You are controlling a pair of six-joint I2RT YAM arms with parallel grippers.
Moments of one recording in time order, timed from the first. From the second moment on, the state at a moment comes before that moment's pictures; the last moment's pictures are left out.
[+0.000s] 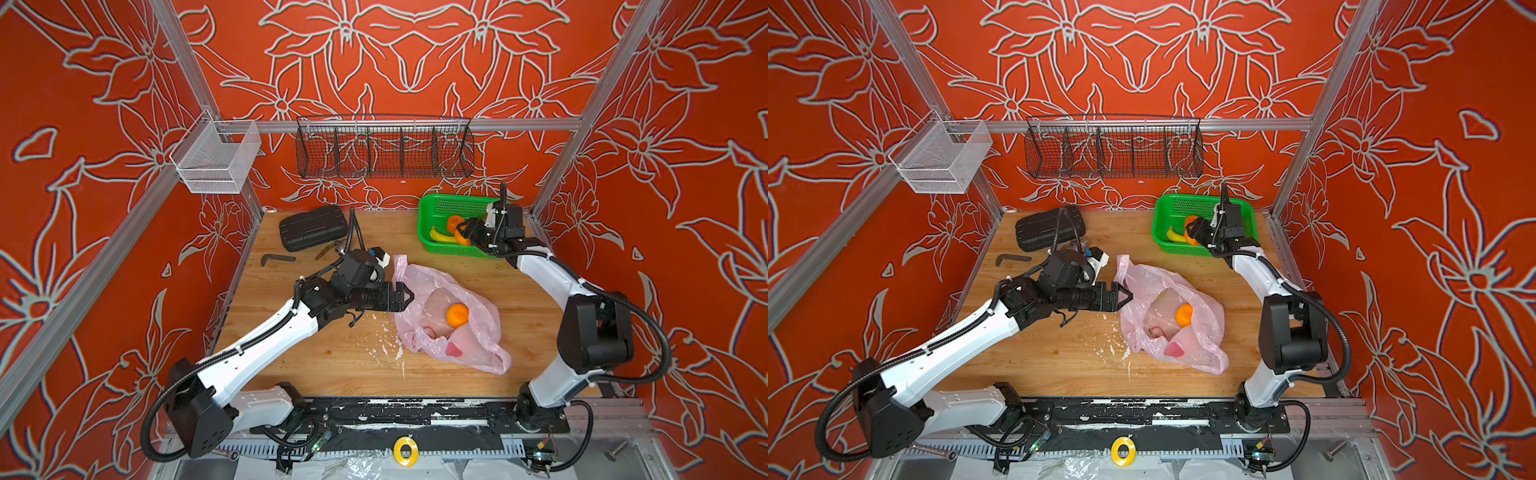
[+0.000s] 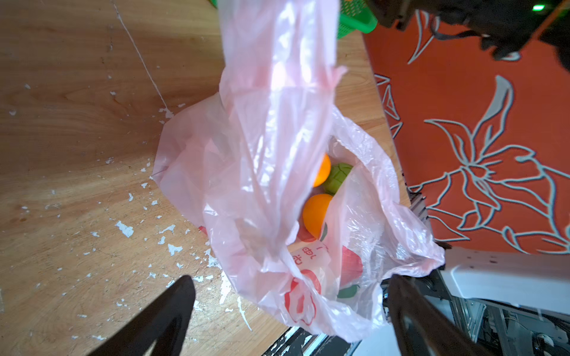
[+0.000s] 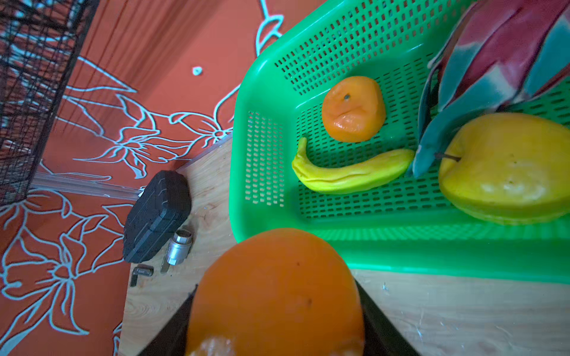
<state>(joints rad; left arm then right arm) -0.68 1.20 1.11 -0.61 0.26 -0.63 0.11 1.71 1.31 -0.19 -0.28 0.68</state>
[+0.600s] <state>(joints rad) -0.68 1.15 1.19 -0.64 0.26 -0.58 0.14 2.29 1.83 -0.15 -0.43 0.86</state>
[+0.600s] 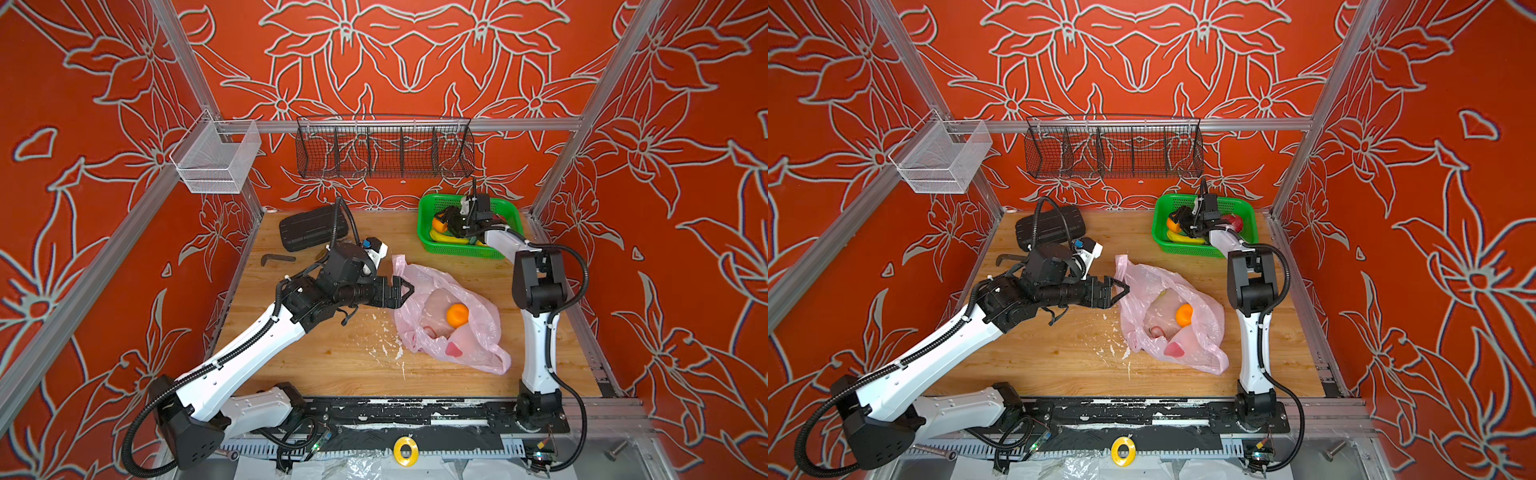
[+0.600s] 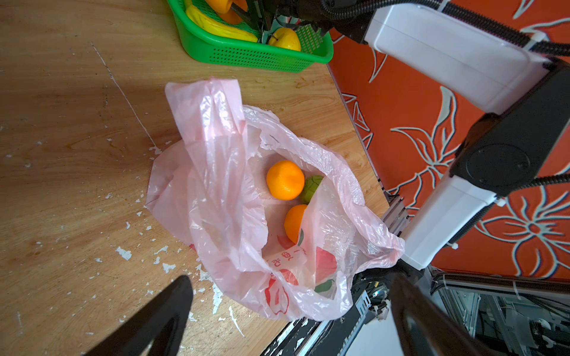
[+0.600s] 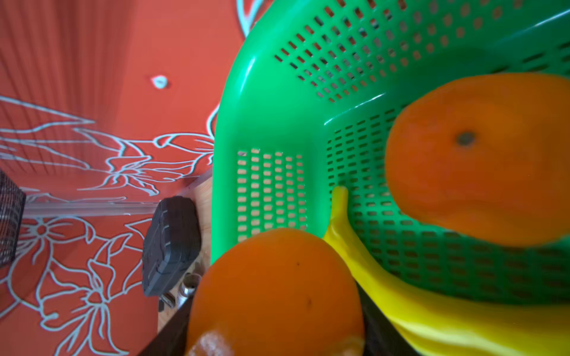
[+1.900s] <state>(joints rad) -0.68 1.12 1.13 -0.66 0.19 -0.59 0.15 2.38 2.04 -0.32 -0.31 0.98</state>
